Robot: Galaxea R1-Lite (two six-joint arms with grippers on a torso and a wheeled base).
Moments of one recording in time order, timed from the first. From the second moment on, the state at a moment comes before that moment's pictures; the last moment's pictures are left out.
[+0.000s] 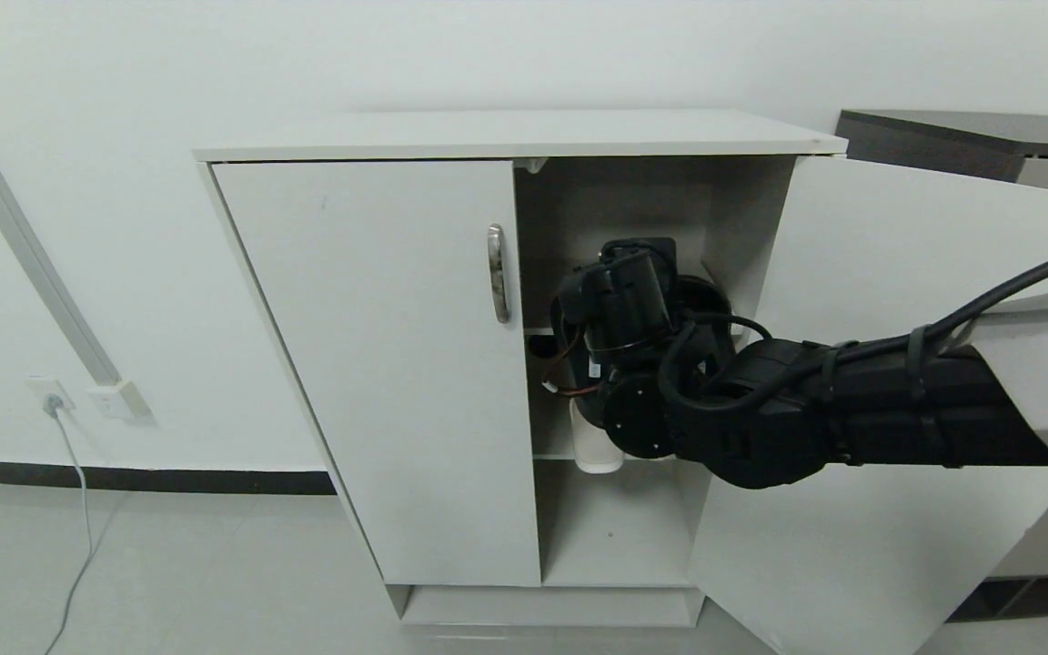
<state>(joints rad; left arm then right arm) 0.00 0.00 0.00 0.00 0.01 -0.02 0.84 2.11 -1.59 -0.16 -0.97 0.31</state>
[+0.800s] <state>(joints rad) 0.00 0.00 0.00 0.00 0.01 -0.02 0.80 2.15 -1.68 -0.16 -0.95 0.29</state>
